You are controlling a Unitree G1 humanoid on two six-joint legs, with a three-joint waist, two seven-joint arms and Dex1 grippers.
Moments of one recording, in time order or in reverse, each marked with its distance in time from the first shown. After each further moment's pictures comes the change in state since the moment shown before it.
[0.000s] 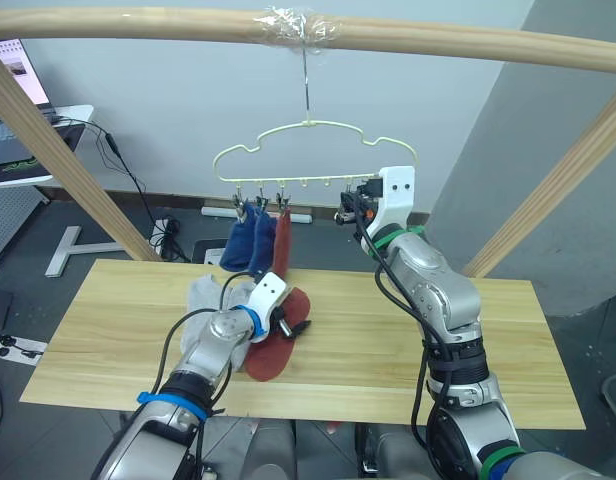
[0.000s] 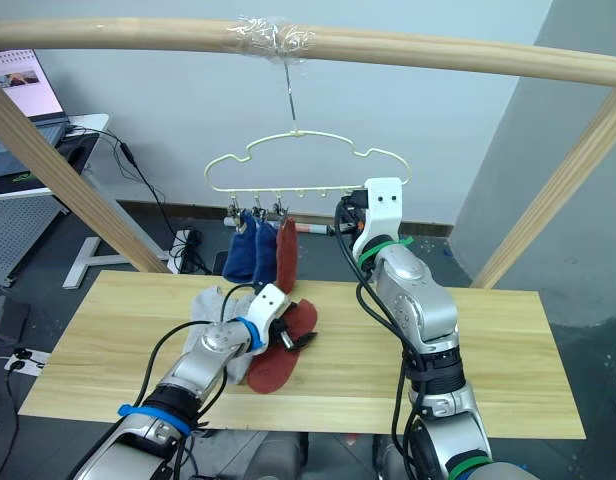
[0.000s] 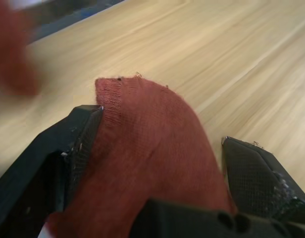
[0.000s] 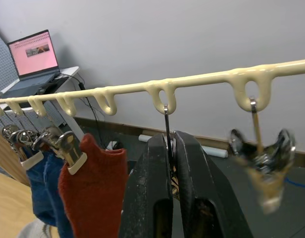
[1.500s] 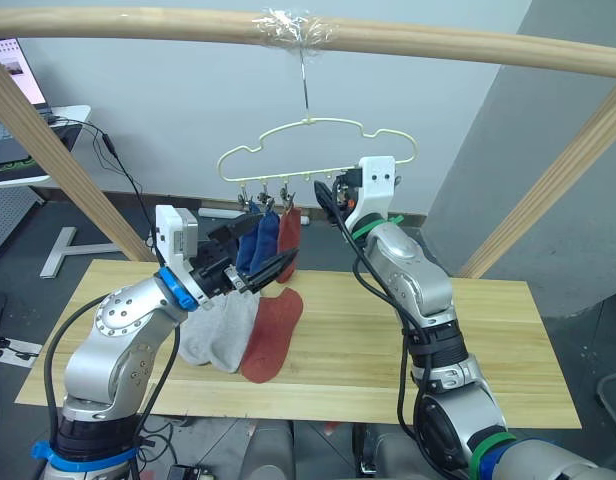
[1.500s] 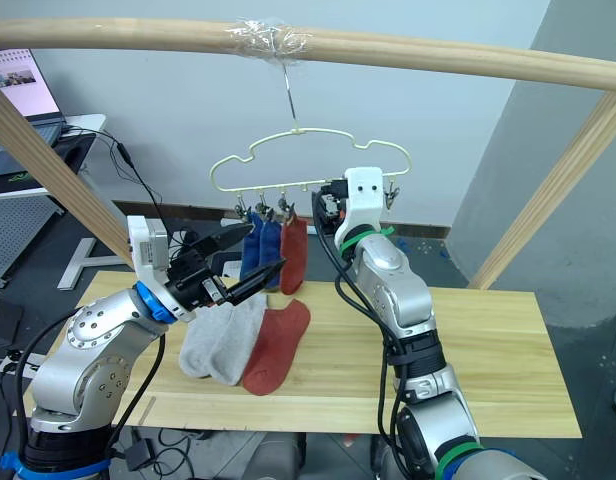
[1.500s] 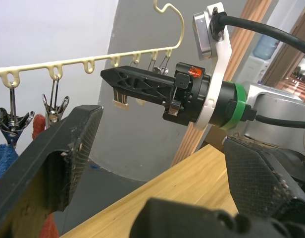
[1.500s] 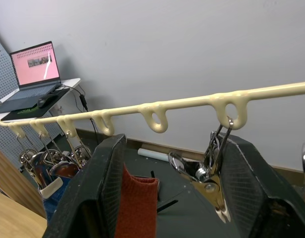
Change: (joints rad) left arm 0.238 0.166 0.443 -0.948 -0.686 0.307 -0.060; right arm -0.097 0.062 0.031 0.199 -0.042 -0.181 -0.020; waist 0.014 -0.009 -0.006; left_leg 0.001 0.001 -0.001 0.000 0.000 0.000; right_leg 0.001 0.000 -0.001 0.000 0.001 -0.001
